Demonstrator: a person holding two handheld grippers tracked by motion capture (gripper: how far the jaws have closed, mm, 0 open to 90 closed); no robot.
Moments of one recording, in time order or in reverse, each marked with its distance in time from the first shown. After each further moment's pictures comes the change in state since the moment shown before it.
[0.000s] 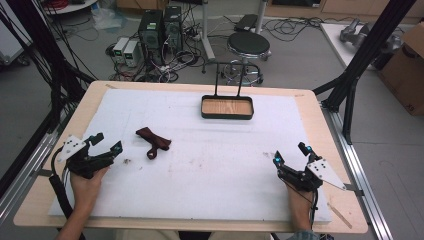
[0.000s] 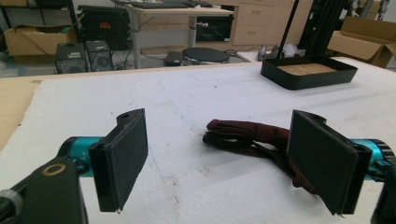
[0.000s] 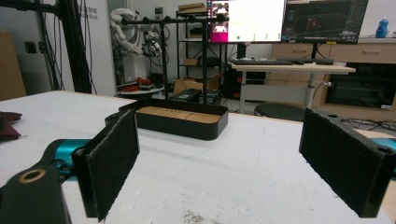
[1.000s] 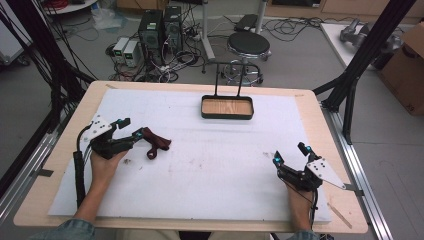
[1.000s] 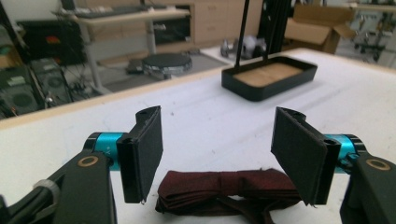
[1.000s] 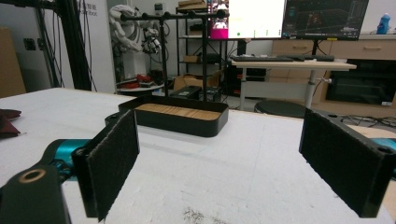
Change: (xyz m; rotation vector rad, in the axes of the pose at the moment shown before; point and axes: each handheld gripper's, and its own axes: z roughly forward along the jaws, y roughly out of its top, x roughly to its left) left arm -0.015 0.026 0.070 0.058 -0.180 0.107; right arm 0.000 0.000 0.001 0.016 -0.001 0.006
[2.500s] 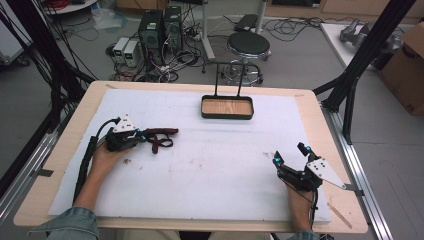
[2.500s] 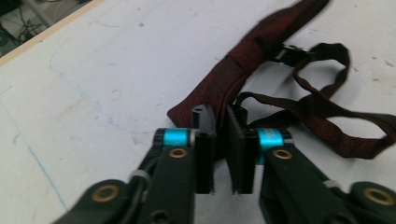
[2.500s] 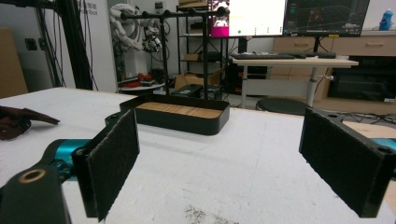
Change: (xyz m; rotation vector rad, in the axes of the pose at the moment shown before) left arm 0.016 -0.016 0.045 0.371 -0.144 0.272; right arm 0.000 0.000 0.000 0.009 0.004 0.009
